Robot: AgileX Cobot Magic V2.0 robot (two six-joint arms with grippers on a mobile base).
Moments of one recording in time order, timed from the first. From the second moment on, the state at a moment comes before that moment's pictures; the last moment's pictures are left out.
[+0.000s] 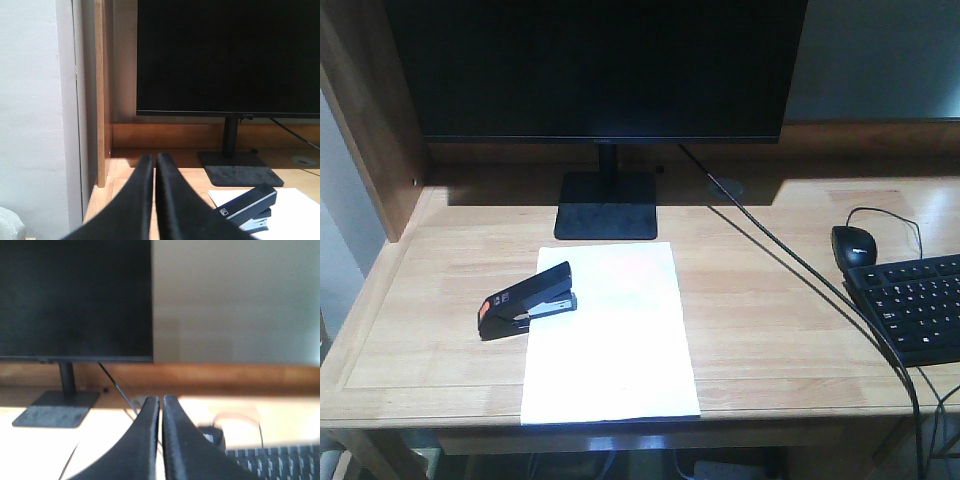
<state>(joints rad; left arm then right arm) -0.03 -0.01 0.03 -0.01 0.00 -0.04 0.35 0.20 -0.19 -1.34 0.29 1.34</state>
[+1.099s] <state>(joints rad) -0.03 -0.01 0.03 -0.01 0.00 -0.04 0.03 0.02 -0.02 -0.06 0.06 -0.03</state>
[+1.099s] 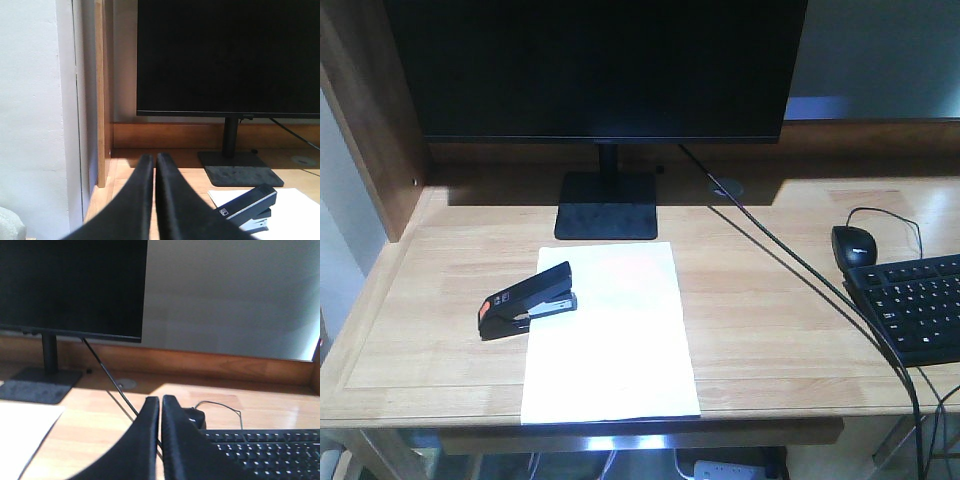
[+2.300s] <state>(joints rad) -0.03 -0.01 0.03 -0.01 0.00 -0.04 0.03 -0.01 0.03 -0.12 0.00 0.13</state>
